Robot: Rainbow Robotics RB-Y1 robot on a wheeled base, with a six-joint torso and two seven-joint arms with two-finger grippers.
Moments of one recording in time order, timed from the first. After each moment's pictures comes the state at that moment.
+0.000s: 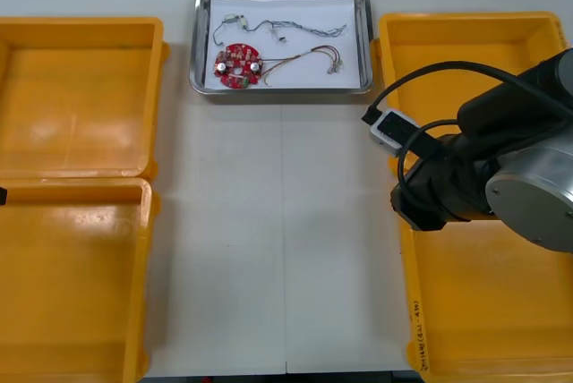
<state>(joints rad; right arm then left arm) -0.38 -0.50 0.25 -2.38 -0.52 1.92 1.68 -0.10 0.89 0.41 -2.22 1.01 1.91 -1.22</state>
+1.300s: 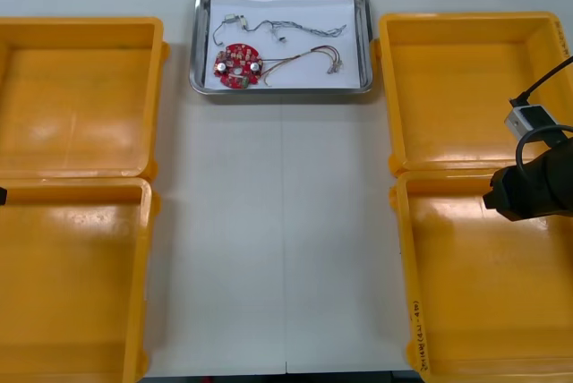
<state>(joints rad) -0.23 -0.60 -0.13 -2.21 -0.69 1.92 1.39 -0.10 0.89 0.41 -2.22 1.01 1.91 -1.22</state>
